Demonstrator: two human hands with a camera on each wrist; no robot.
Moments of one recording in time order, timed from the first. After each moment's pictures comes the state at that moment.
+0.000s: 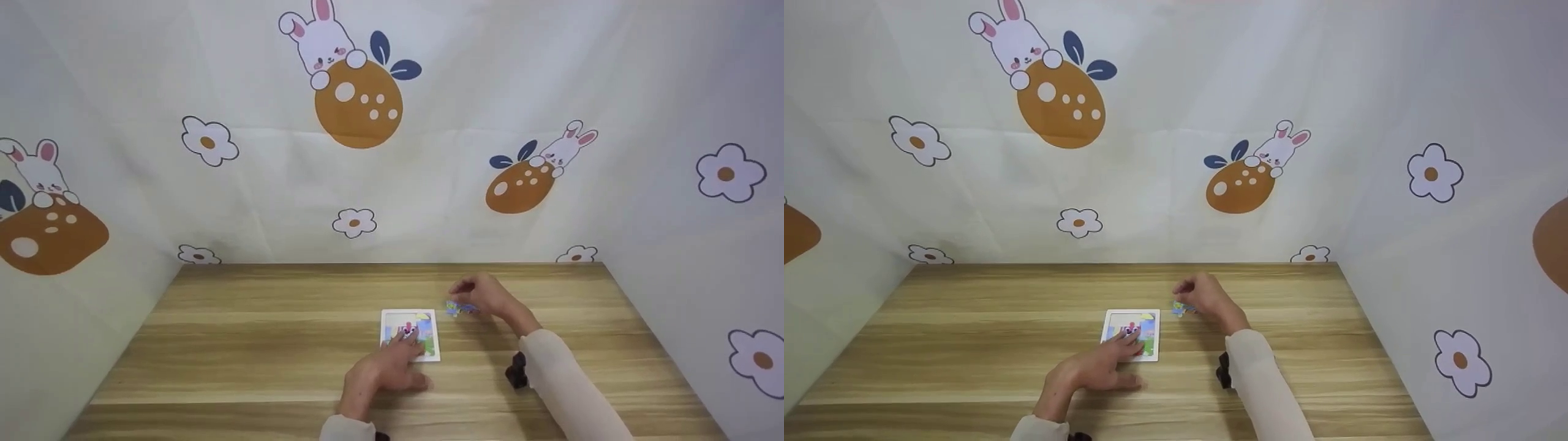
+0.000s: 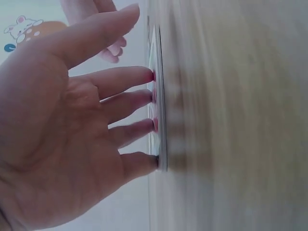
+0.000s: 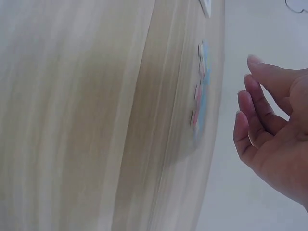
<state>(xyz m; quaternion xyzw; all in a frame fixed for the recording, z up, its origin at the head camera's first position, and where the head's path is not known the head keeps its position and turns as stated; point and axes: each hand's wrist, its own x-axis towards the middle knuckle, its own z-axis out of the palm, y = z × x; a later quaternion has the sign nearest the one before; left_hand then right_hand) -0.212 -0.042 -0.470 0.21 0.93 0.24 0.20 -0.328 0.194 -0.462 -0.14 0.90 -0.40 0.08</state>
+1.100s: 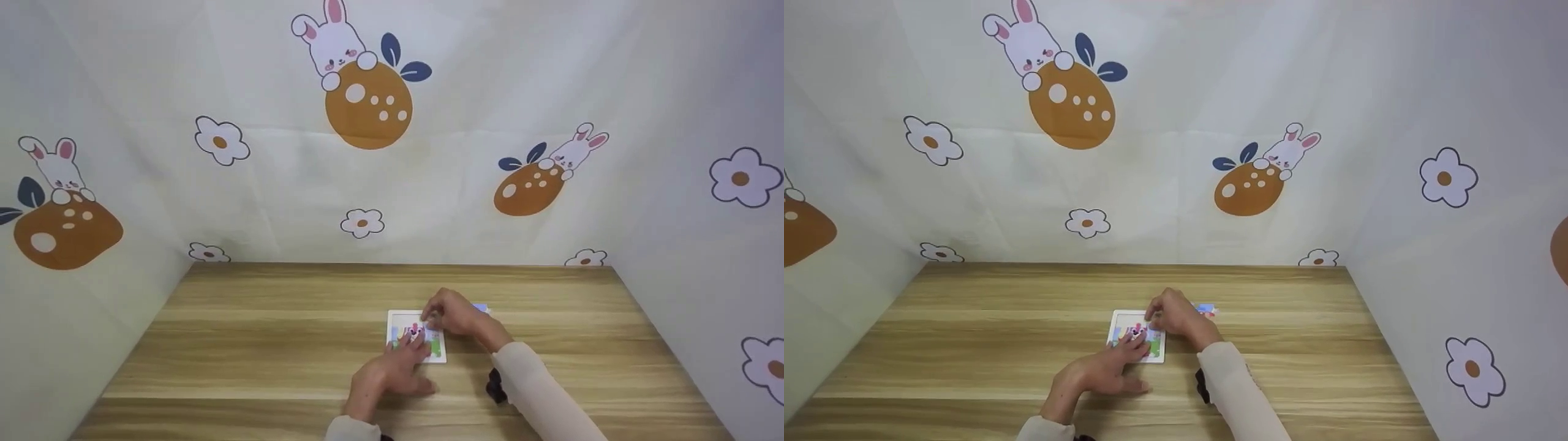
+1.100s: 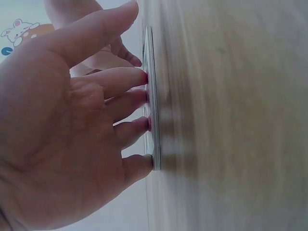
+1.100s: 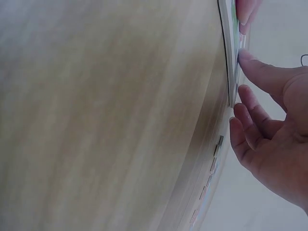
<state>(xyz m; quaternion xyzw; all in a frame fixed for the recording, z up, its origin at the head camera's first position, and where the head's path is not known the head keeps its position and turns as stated) -0.207 -0.043 -0.472 0.21 0.93 0.23 0.21 -0.316 0.135 -0.484 -0.31 0.89 -0.31 0.08</state>
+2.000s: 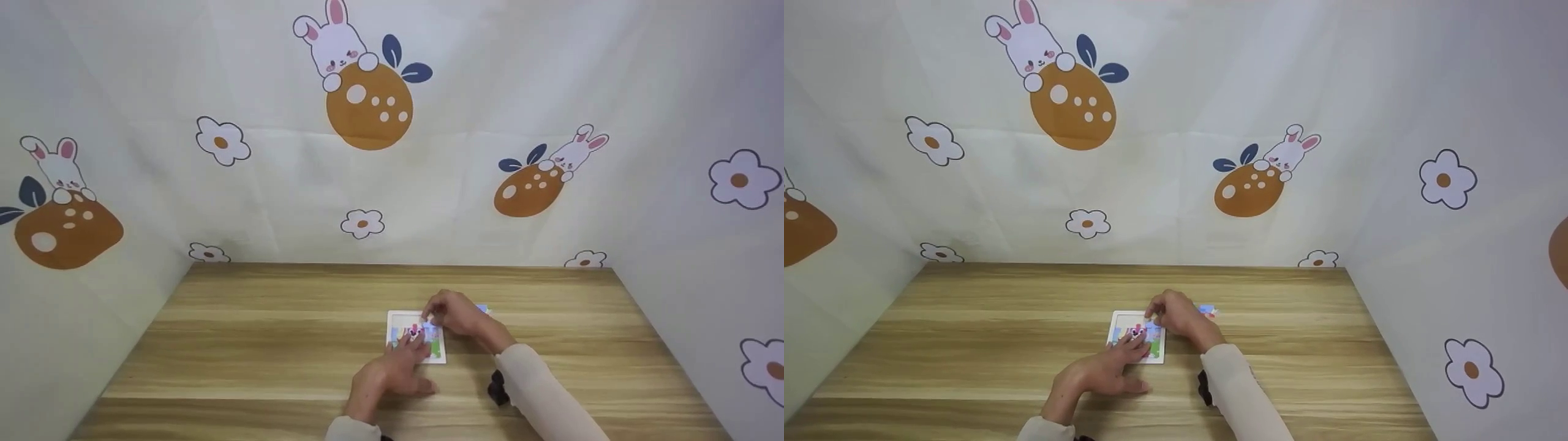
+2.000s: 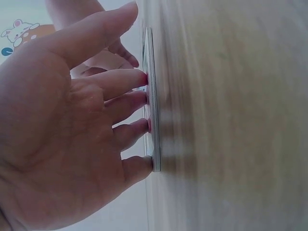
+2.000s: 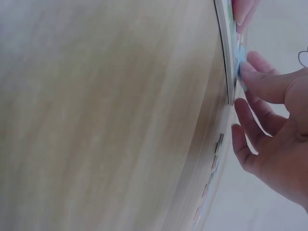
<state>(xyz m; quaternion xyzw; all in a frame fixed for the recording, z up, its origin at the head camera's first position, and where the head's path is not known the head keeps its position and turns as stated) -0.207 -0.042 -0.472 0.21 0.93 0.24 0.20 -0.315 0.140 -0.483 -0.31 0.89 -0.34 0.06</state>
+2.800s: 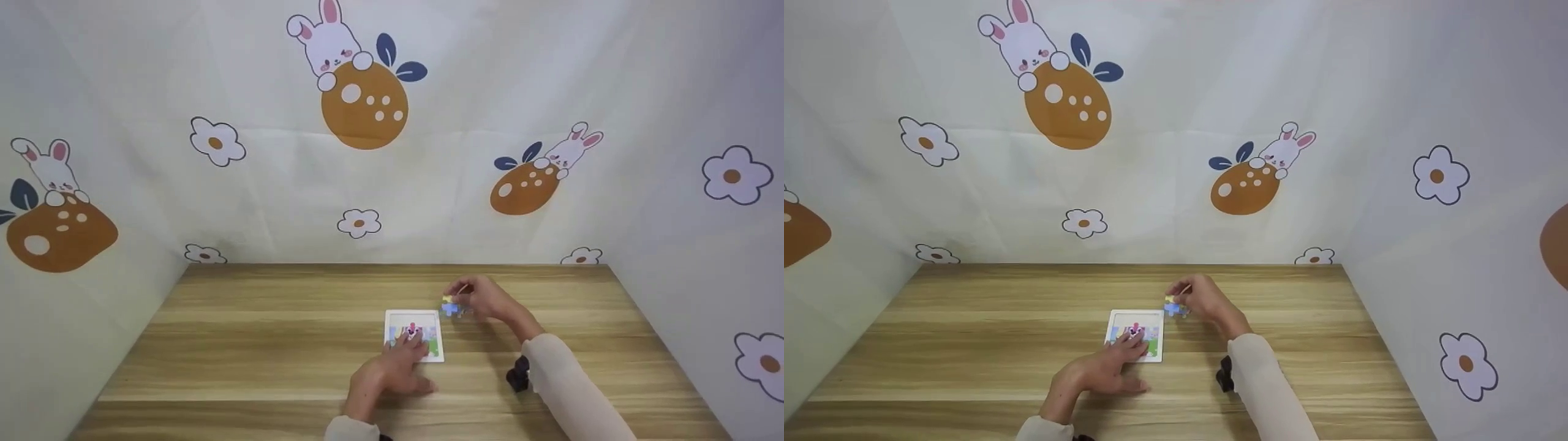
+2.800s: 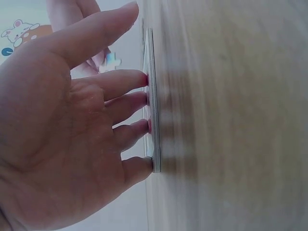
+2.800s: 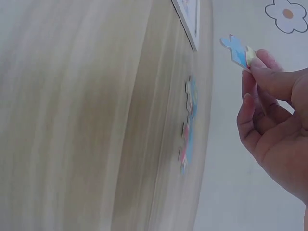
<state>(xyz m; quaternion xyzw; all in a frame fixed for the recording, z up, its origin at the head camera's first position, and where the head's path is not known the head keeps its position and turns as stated) -0.210 -0.040 -0.473 0.20 0.93 0.24 0.21 -0.323 0.188 -0.456 -0.20 0.88 -0.41 0.09</state>
